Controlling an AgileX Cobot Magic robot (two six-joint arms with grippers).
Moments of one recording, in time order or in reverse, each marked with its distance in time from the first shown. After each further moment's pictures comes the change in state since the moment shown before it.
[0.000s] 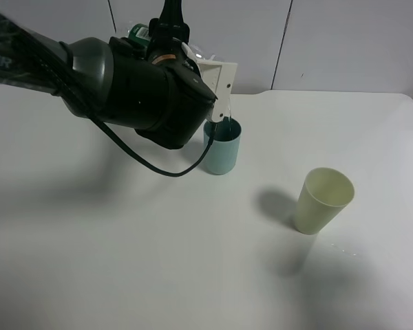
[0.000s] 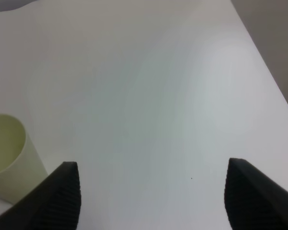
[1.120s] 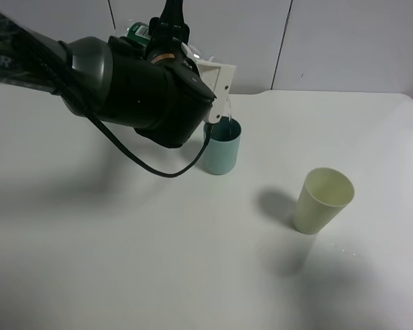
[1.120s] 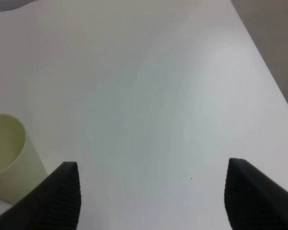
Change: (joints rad) left arm 0.009 0.000 0.000 0.000 -0.001 0.042; right arm 0.000 0.000 0.000 0.000 0.000 0.000
